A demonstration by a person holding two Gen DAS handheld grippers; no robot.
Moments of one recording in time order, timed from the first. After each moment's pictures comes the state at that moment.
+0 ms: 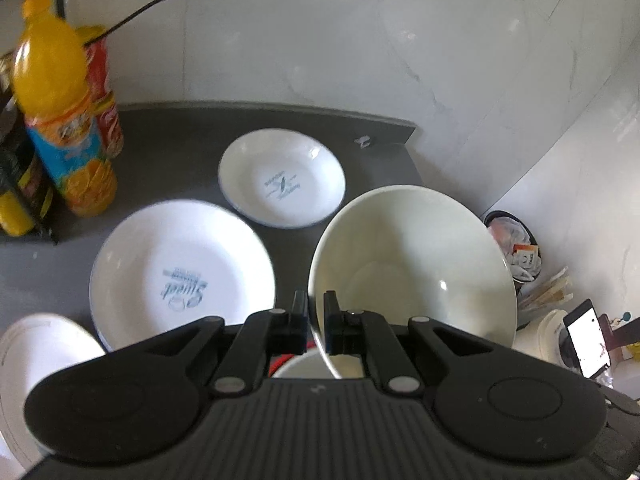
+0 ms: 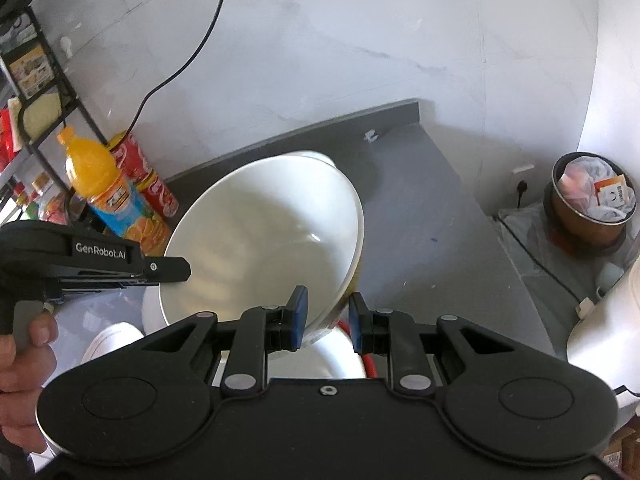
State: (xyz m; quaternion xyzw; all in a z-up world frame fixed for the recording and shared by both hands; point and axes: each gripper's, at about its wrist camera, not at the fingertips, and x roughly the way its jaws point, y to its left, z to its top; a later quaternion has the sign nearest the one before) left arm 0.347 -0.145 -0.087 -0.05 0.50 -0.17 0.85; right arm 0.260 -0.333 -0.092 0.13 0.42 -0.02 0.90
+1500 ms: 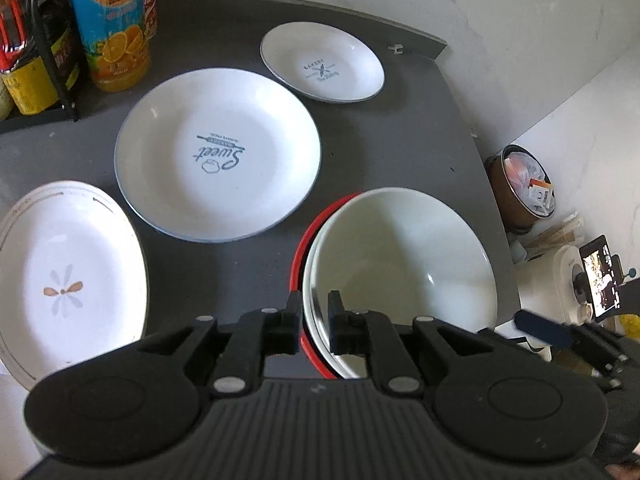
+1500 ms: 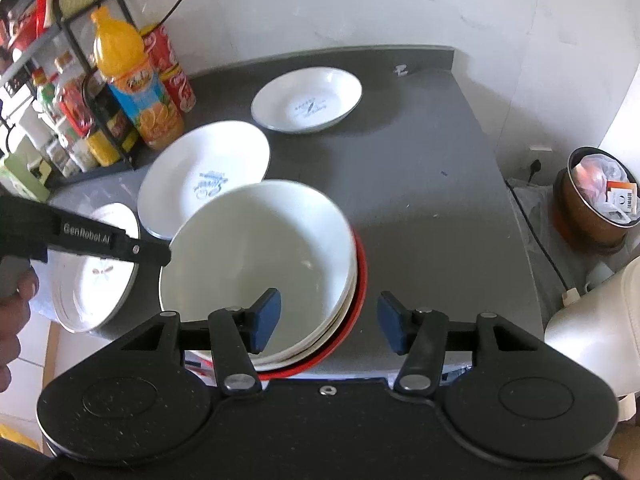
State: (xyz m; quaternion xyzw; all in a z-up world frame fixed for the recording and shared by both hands) left arm 0.296 -0.105 -0.137 -0.05 0.58 -0.16 0.79; right arm 0.234 -0.320 -0.109 0.05 0.49 0.03 0.87
